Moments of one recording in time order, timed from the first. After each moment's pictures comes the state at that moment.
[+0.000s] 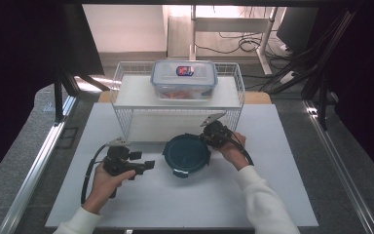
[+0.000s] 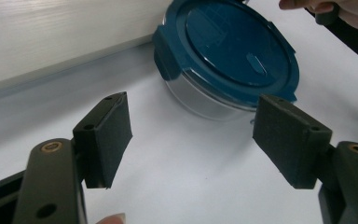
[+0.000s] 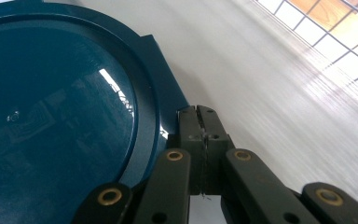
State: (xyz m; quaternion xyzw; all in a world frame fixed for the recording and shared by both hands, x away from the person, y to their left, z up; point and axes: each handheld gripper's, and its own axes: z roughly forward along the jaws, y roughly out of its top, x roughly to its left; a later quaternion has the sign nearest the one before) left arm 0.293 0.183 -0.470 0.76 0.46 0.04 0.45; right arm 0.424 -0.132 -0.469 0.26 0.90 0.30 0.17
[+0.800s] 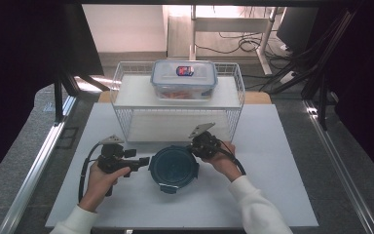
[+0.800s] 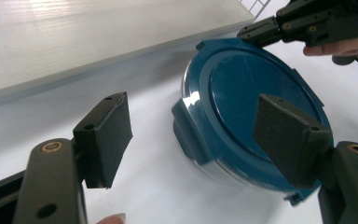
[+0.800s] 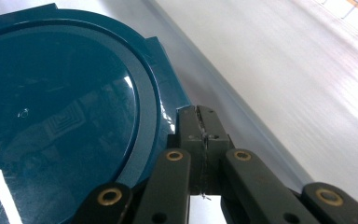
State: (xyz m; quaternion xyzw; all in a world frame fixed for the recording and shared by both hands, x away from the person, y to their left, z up) left arm 0.296 0.198 -0.470 0.75 0.48 0.05 0.45; right arm 0.386 -0.102 -0.474 0.22 0.91 0.33 0.12
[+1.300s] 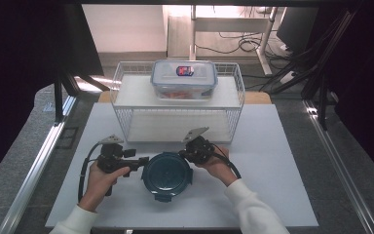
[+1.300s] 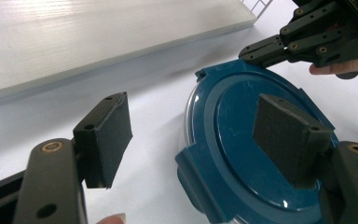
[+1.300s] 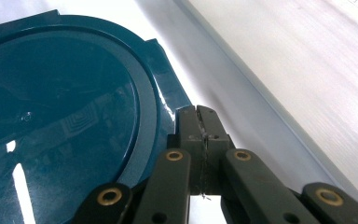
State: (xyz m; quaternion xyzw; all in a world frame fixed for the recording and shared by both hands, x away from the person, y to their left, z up) left arm 0.296 0.199 -0.470 0.75 0.48 0.05 0.45; right arm 0.371 -0.085 -0.476 0.20 0.91 0.34 0.09
